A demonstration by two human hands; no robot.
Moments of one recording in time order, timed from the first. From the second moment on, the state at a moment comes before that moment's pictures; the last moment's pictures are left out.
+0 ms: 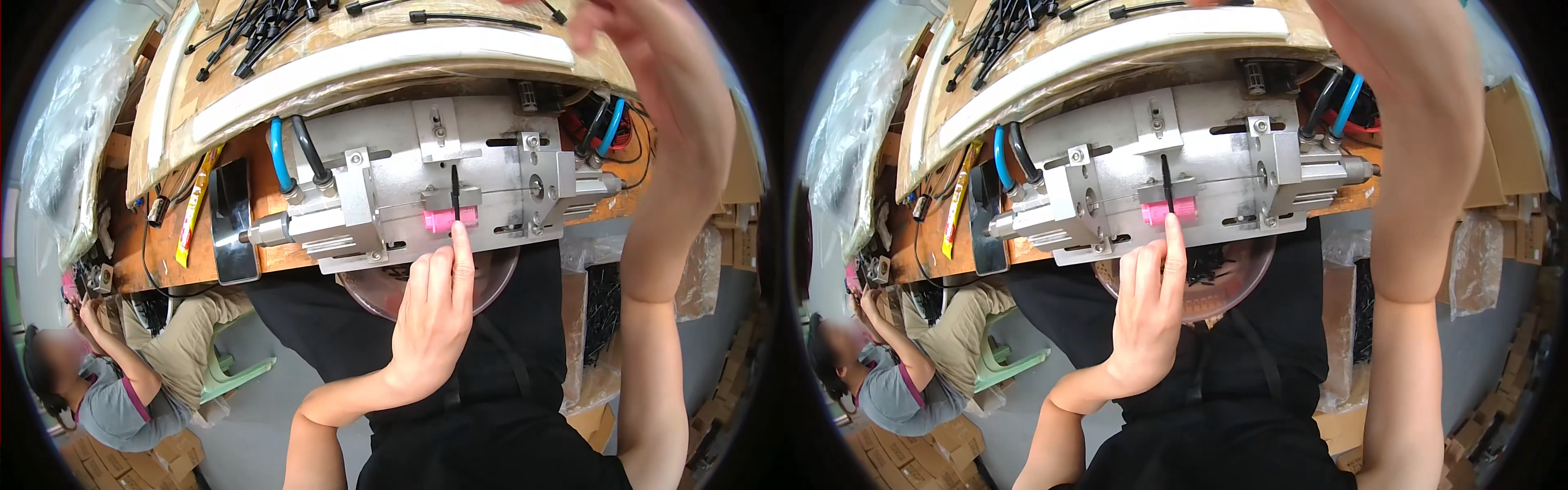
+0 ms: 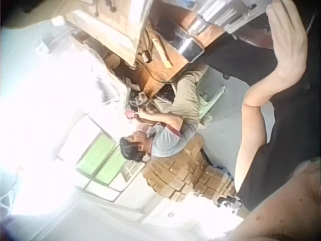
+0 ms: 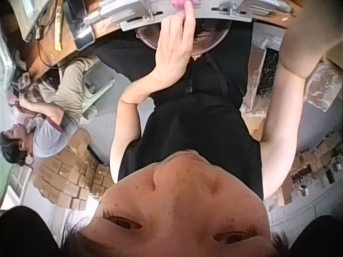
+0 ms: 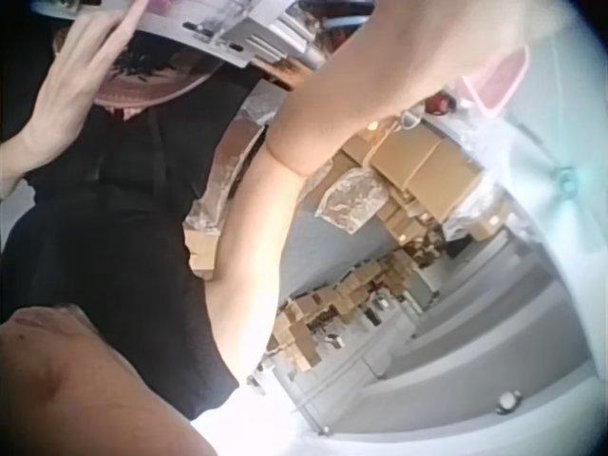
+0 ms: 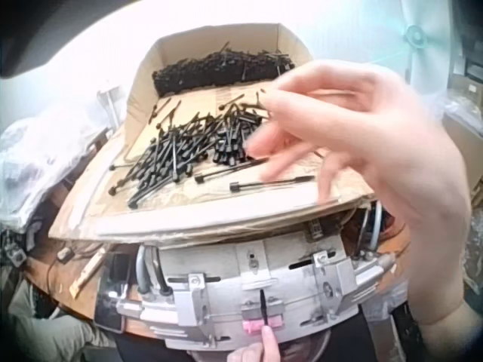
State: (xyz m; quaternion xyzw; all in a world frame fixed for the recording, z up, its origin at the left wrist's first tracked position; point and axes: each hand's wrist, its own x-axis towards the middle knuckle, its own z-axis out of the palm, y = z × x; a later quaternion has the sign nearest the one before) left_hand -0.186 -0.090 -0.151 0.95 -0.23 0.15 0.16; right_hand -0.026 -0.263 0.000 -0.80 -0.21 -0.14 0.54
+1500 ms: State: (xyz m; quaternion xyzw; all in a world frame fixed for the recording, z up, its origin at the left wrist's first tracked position) left_hand -0.154 -0.050 -0.107 0.91 -0.26 0.25 0.20; right_hand 0.022 -0.245 0.018 -0.90 -0.40 -0.04 0.17
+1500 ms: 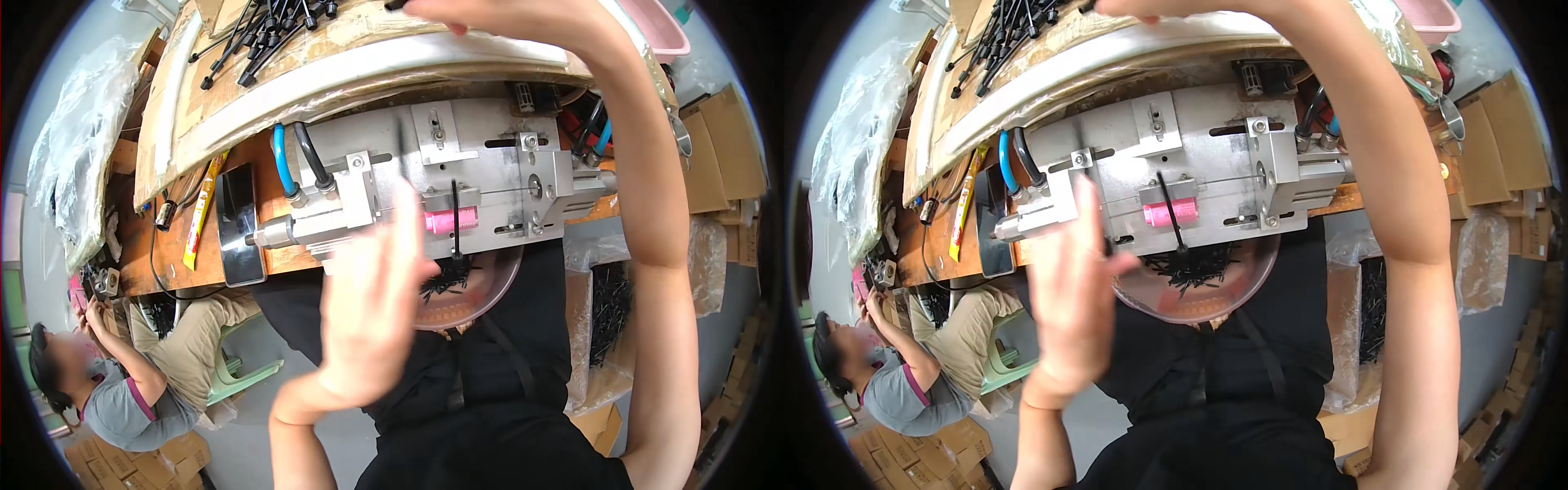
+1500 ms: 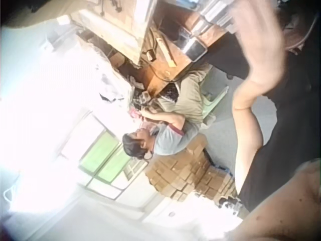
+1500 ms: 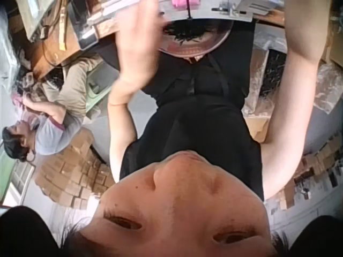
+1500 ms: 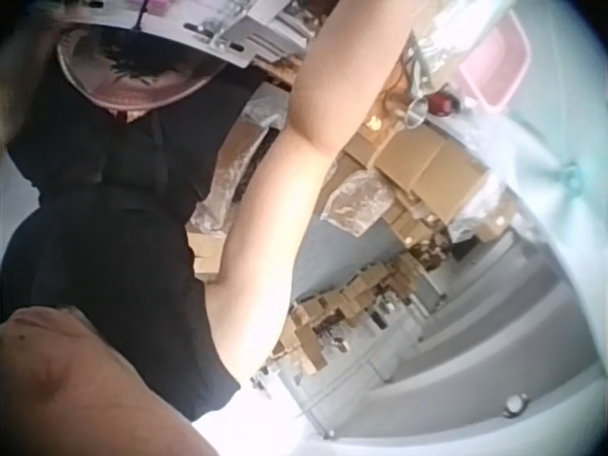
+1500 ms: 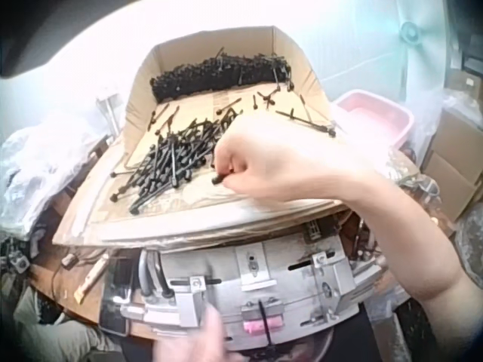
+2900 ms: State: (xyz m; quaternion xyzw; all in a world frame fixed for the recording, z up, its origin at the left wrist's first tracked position) left_hand 0.044 -0.085 -0.030 0.86 -0.32 0.36 0.16; right_hand -0.045 -0.288 -0.044 -0.89 -0.13 -0.41 0.17
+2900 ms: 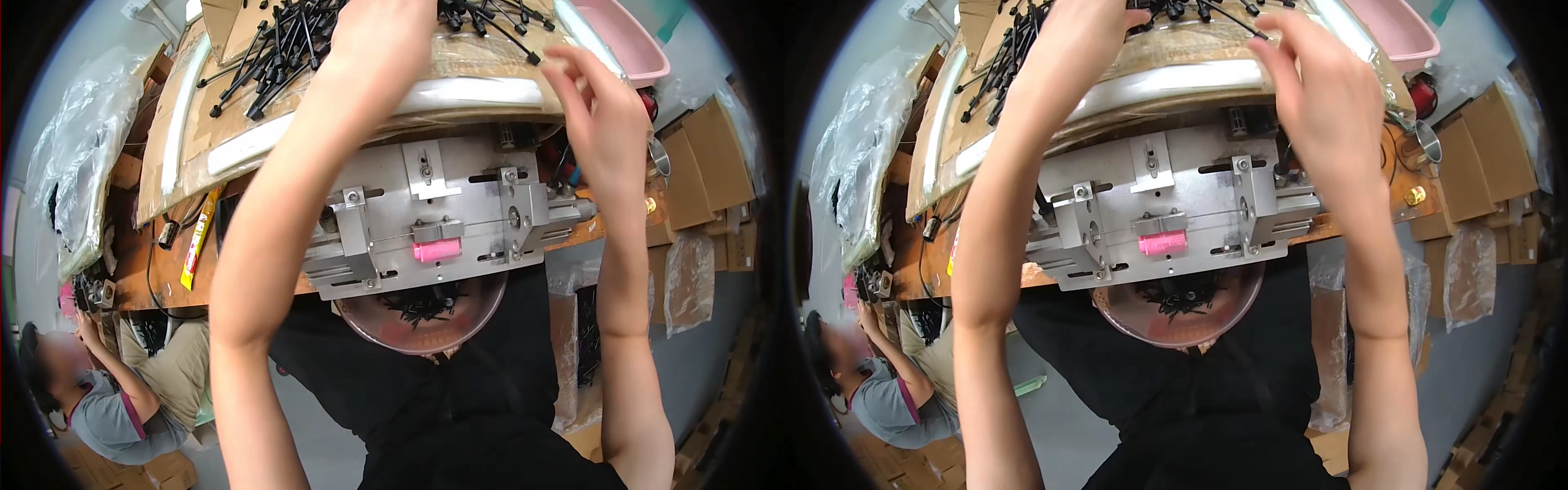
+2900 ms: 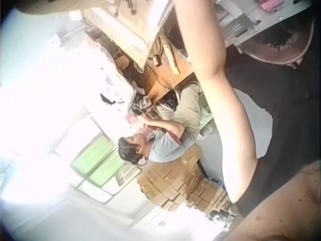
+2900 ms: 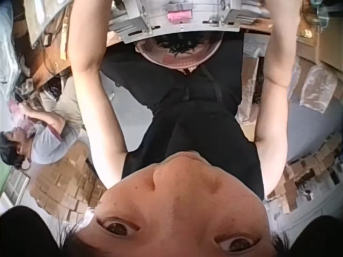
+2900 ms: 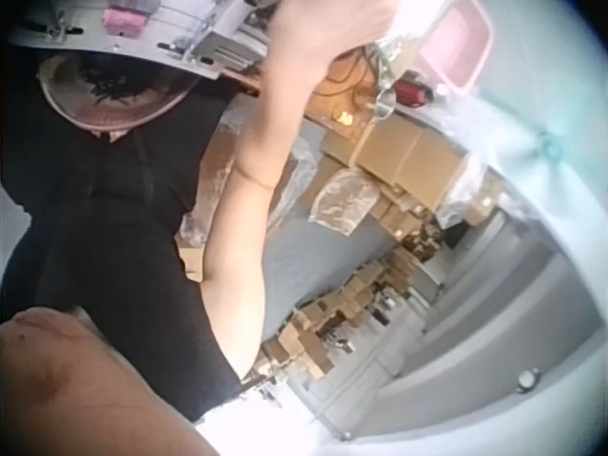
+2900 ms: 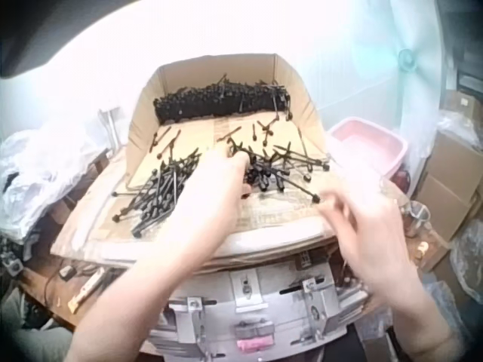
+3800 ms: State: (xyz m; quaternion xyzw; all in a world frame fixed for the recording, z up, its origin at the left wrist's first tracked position) left_hand -0.183 -0.088 -0.147 0.95 -0.24 0.11 0.17; right_hand -0.083 -0.353 -0.041 -0.78 -0.18 -0.19 0.57
